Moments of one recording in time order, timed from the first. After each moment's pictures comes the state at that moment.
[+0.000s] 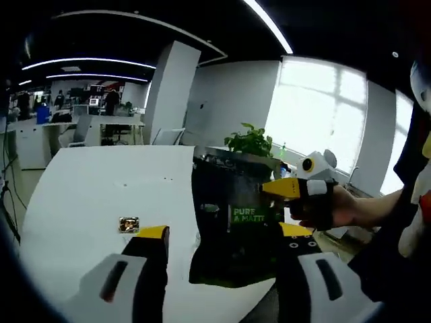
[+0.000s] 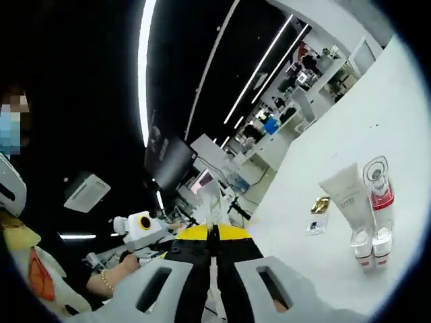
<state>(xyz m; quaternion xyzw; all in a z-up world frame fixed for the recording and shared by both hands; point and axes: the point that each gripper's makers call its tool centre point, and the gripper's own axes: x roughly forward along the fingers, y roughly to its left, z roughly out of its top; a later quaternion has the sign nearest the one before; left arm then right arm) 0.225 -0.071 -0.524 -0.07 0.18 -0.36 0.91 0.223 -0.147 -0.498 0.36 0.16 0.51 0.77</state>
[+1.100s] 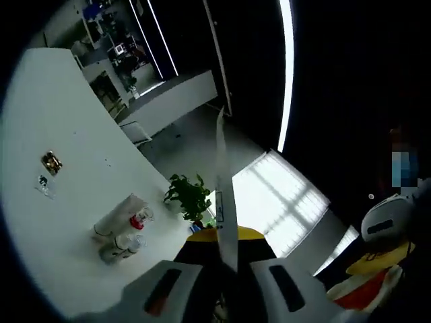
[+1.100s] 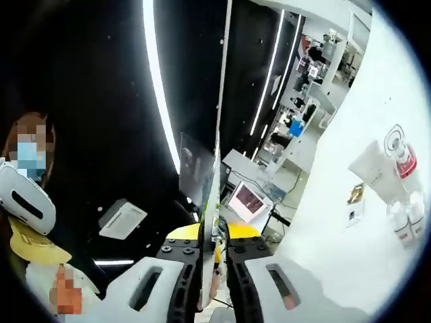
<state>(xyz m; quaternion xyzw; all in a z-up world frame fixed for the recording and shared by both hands) 0.189 -0.127 -0.474 -0.47 0.13 -0.41 0.77 0.197 -0.145 -0.473 0.48 0.10 0.51 0.71</state>
